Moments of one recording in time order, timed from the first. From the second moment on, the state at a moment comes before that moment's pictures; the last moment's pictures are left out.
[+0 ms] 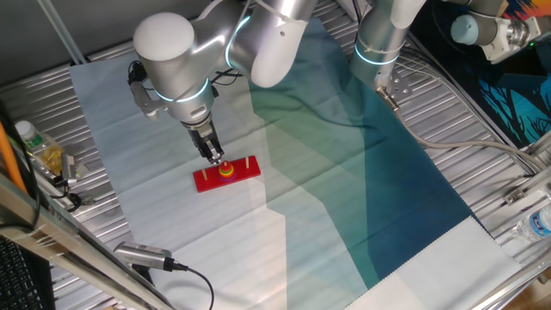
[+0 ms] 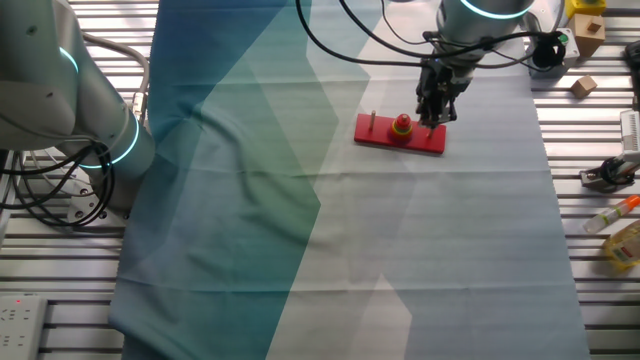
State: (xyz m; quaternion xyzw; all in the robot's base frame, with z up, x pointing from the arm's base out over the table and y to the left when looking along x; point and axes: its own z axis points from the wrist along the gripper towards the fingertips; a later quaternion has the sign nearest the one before) arm 0.544 0.071 0.096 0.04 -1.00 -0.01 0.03
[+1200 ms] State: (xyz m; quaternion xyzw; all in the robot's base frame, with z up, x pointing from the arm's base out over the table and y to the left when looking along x) arm 0.541 0.073 0.092 0.03 -1.00 -0.04 0.03
